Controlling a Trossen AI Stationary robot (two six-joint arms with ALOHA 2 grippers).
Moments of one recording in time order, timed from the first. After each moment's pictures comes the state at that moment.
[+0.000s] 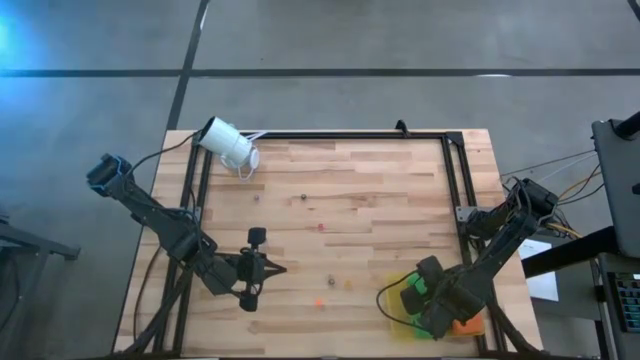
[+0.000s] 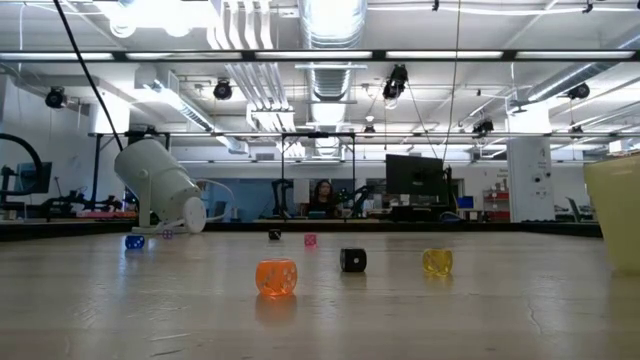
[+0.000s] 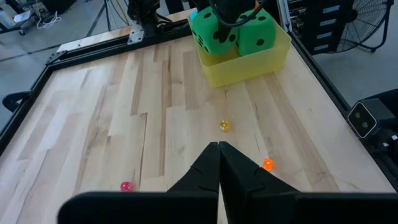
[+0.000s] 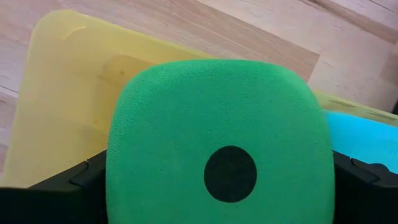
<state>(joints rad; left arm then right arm) -0.67 1.29 0.96 -0.31 -0.58 -0.16 0.89 1.64 1.14 -1.16 0.18 2.11</state>
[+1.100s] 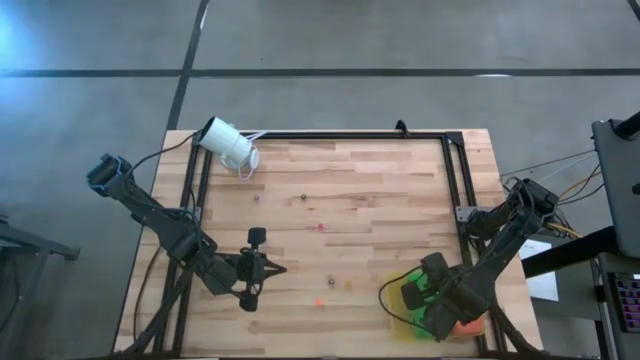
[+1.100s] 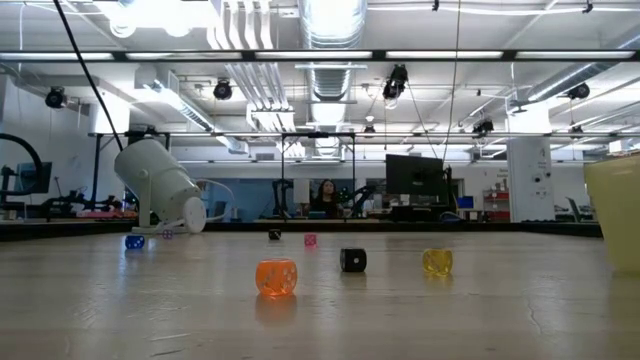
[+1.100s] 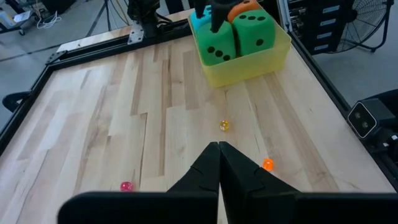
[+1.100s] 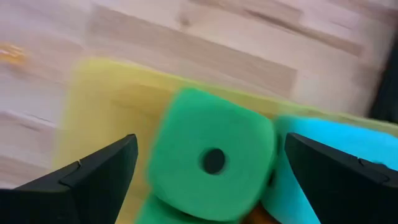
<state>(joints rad) -0.67 1.29 0.96 -0.31 -0.58 -0.16 0.89 1.64 1.24 -1.31 0.24 2.20</state>
